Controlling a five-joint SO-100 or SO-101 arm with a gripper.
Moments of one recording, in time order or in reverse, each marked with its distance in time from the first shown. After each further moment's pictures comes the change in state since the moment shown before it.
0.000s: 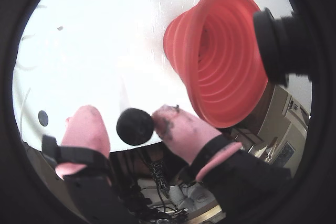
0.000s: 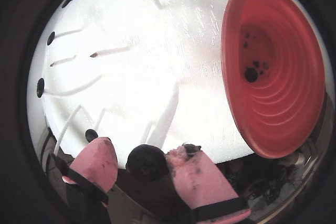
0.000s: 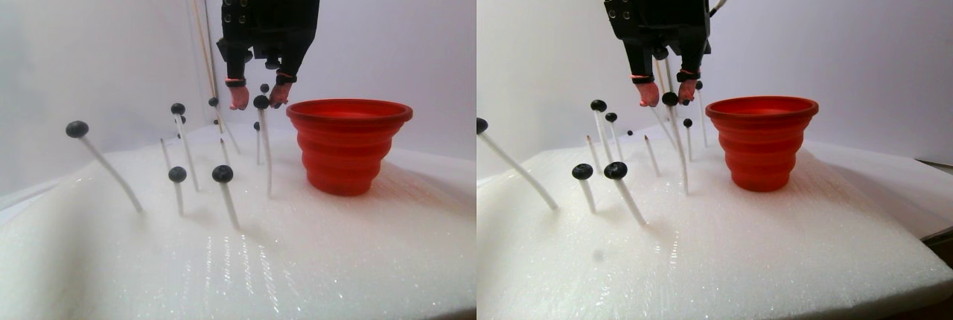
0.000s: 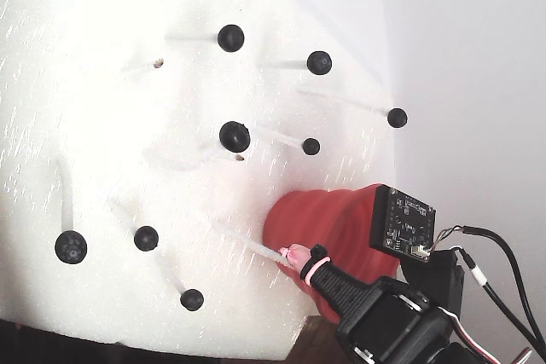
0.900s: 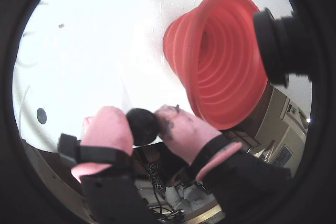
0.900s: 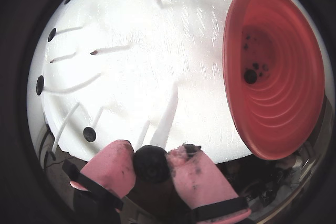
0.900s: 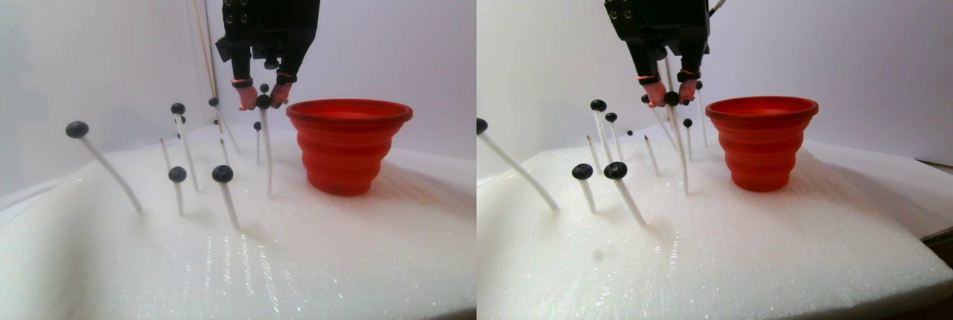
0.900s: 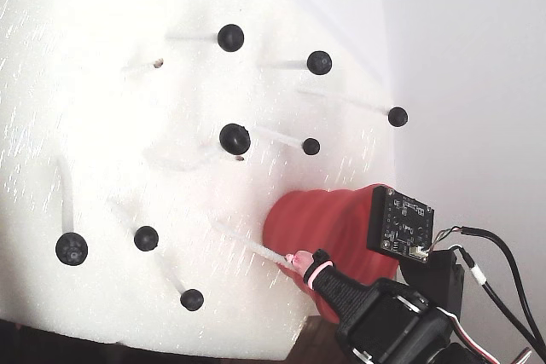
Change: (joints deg) arm 0.0 0.0 0.0 0.2 -1.8
